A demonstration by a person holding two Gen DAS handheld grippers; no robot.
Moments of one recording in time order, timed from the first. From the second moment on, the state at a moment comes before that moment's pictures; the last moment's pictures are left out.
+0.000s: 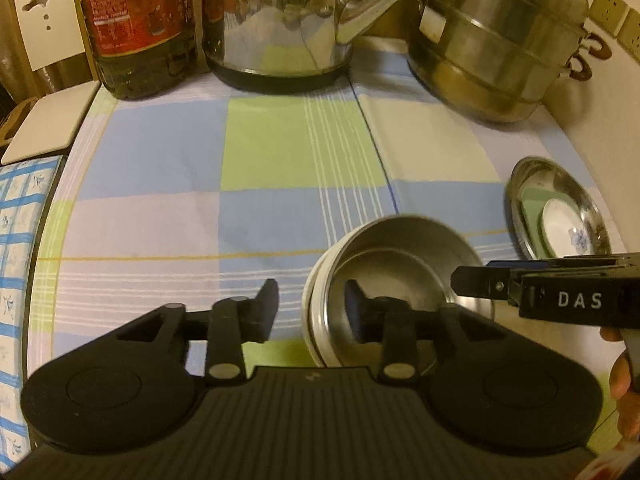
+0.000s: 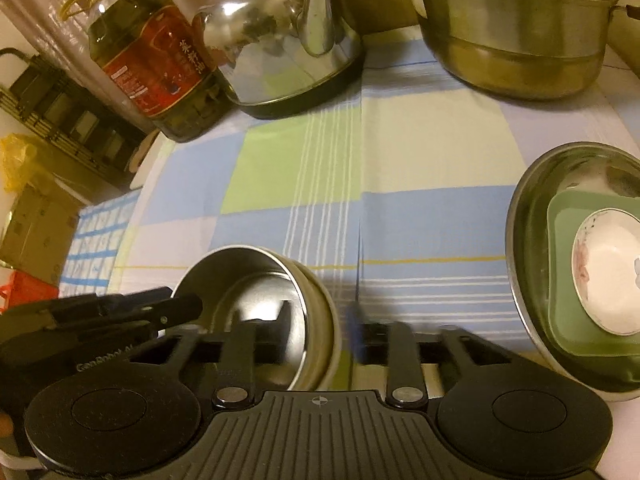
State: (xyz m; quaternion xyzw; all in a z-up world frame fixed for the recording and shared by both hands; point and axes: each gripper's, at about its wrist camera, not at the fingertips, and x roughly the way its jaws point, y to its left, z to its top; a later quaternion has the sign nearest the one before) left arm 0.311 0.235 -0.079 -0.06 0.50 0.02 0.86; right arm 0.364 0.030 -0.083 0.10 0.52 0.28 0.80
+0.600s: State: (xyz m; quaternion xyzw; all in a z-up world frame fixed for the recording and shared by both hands) left arm 0.321 0.231 -0.101 -0.05 0.53 0.00 0.85; right arm 0.374 0.042 -0.105 0.11 0.56 0.25 0.78
